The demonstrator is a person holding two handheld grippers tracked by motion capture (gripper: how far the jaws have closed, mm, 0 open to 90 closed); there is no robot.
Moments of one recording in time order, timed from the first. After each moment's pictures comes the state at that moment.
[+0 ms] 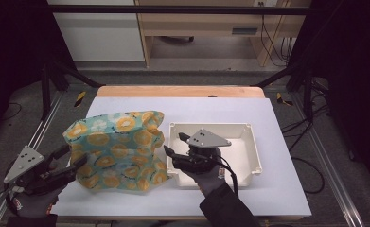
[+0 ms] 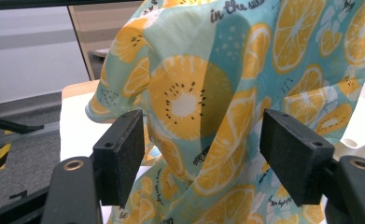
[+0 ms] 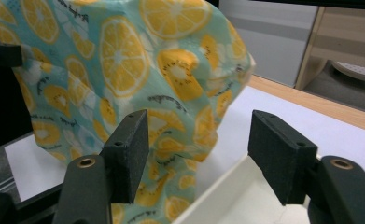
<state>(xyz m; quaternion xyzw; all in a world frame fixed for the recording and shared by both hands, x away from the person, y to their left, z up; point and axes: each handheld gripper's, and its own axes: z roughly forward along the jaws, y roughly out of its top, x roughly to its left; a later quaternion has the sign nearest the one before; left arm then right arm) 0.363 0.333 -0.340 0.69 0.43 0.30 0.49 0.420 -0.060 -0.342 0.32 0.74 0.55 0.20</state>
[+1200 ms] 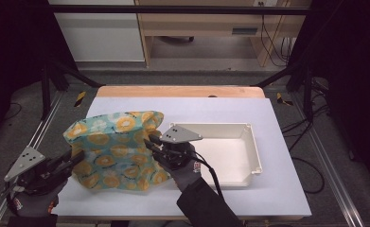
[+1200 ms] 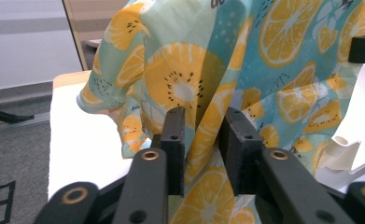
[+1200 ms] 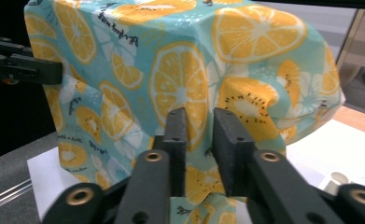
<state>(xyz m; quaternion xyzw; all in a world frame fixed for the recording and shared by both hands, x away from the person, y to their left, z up) 0.364 0.334 -0.342 0.69 0.45 0.28 0.49 0.431 -0.004 -0.341 0.30 0.75 0.57 0.17</state>
